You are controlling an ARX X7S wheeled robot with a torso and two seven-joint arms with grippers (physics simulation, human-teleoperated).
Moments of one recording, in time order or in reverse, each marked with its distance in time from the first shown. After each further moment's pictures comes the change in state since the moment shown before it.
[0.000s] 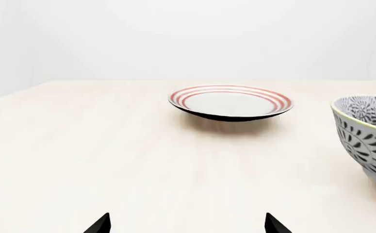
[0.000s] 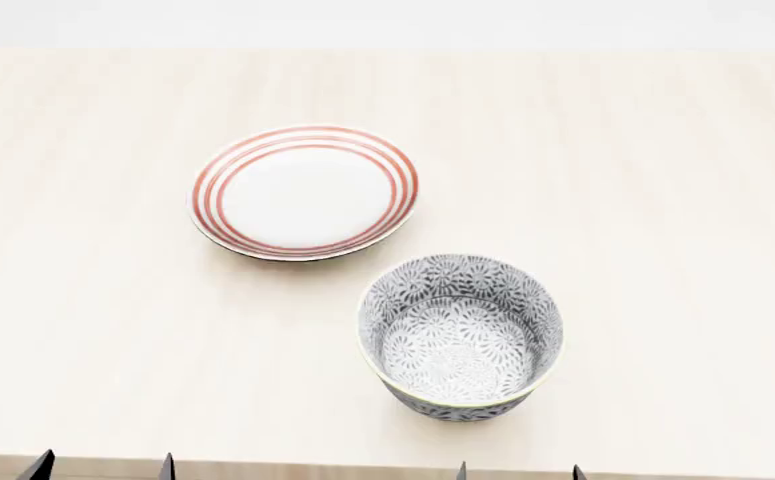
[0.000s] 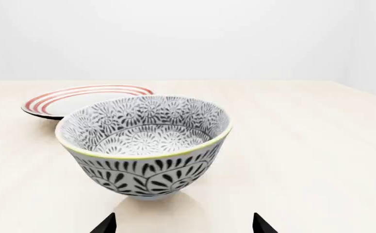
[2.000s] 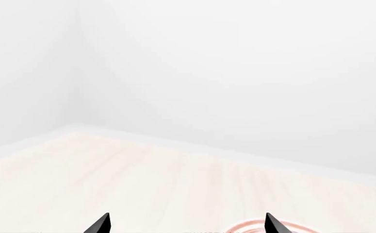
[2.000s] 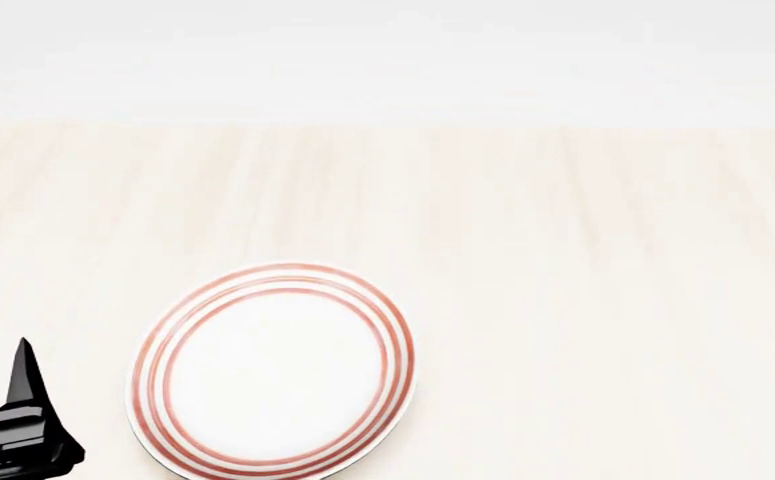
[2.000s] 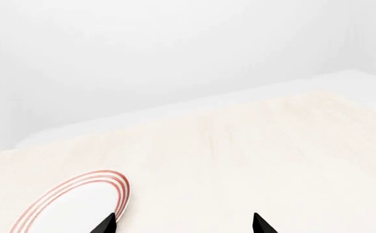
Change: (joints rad) left arm -0.054 -0.132 -0.073 0.469 -0.256 -0.369 -0.221; right arm -0.613 0.653 0.961 -1.041 1.506 0.636 0.410
